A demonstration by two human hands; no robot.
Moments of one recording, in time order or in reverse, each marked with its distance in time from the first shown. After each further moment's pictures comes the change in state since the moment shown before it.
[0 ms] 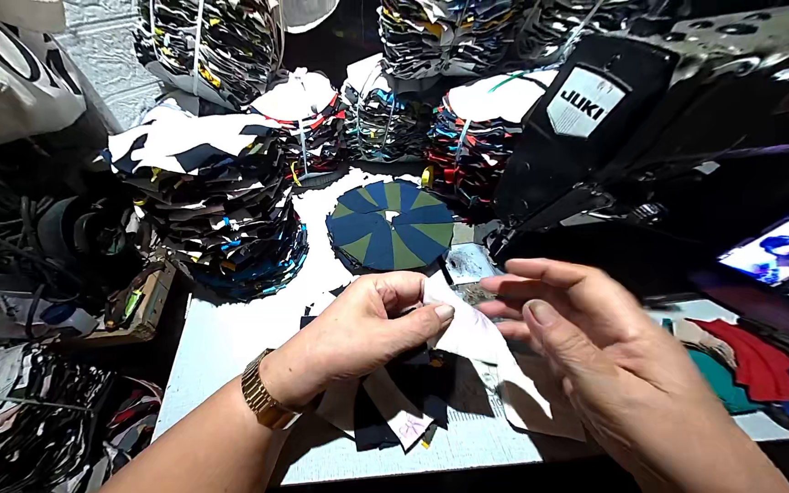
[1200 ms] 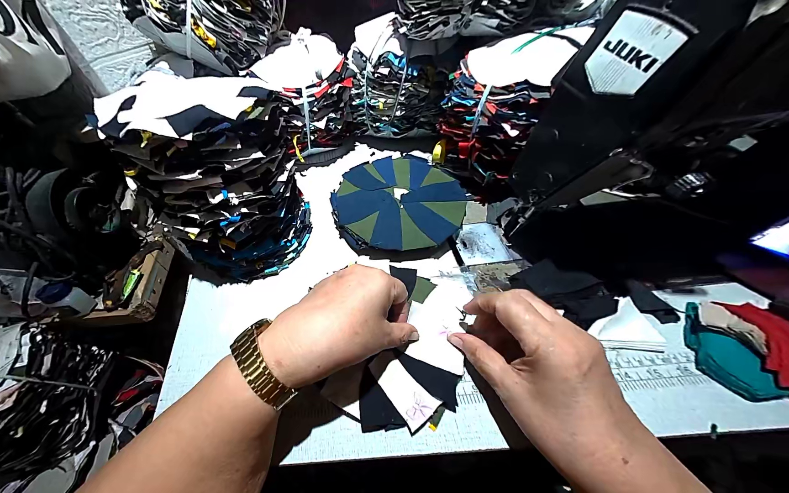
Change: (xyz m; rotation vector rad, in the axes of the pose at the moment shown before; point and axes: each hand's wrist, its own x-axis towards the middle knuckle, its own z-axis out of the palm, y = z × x) left_hand -0.003 -0.002 -0.014 0.965 -0.076 -0.190; right_hand -0.017 0.031 0.030 -0.672 0.027 -0.195
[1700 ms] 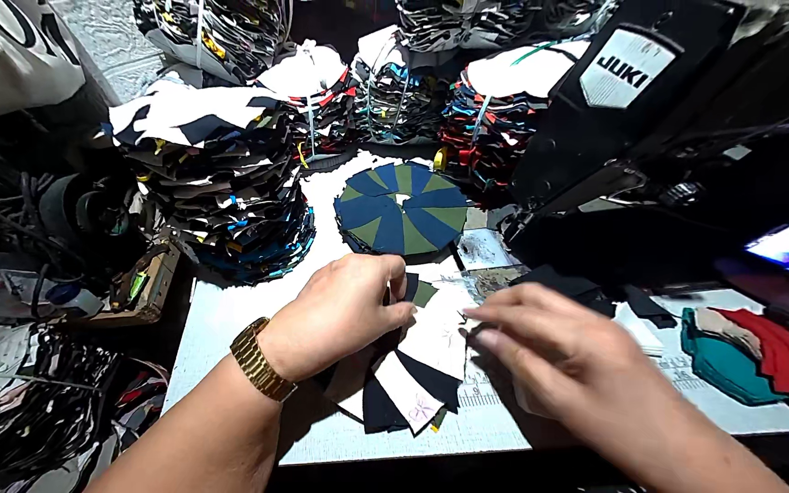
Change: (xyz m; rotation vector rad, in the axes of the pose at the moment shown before) left_hand 0.004 -0.007 -0.006 0.013 0.150 -0.005; right_hand 0.013 0.011 -0.030 0.084 -0.160 -0.115
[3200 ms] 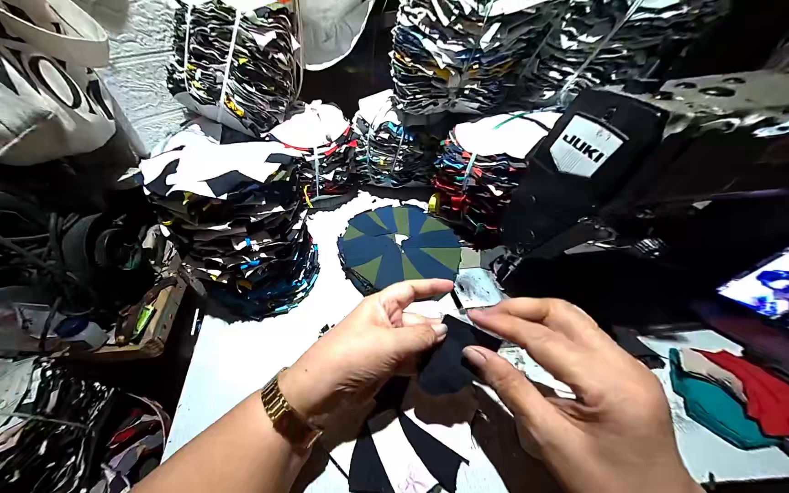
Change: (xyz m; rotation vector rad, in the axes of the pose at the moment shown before) left_hand -0.001 0.020 0.007 -1.347 -0.155 -0.141; right_hand 0.017 -0.024 0.008 0.053 0.318 -0.075
